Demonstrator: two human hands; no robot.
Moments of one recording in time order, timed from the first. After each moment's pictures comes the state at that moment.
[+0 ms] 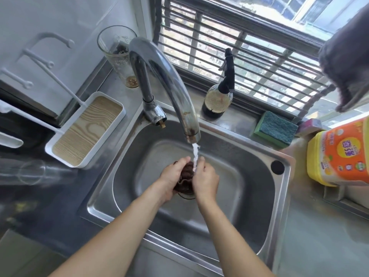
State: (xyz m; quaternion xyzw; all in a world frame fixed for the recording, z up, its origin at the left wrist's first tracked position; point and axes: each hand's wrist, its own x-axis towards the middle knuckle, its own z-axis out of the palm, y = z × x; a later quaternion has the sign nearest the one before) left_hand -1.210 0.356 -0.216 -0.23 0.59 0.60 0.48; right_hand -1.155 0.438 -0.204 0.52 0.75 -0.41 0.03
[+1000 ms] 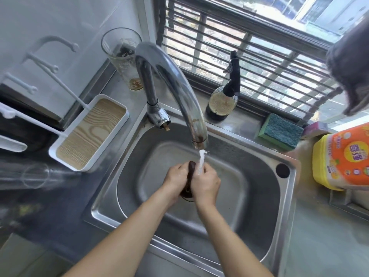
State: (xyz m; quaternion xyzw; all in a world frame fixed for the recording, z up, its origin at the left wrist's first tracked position) left_hand -1.210 0.361 -0.209 -0.15 0.70 0.55 0.43; right_hand -1.160 0.424 -0.202 0.53 0.73 -0.44 -0.05
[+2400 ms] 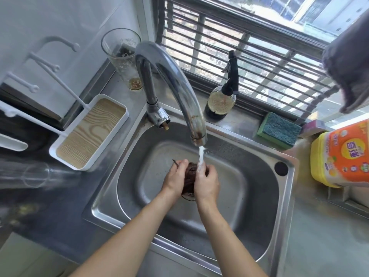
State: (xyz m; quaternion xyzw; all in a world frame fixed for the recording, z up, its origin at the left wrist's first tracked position) left_hand -1.203 0.353 -0.219 -0.16 0.68 0.58 0.41; right_hand -1.152 0.427 -0.206 0.54 0.67 -0.51 -0.03
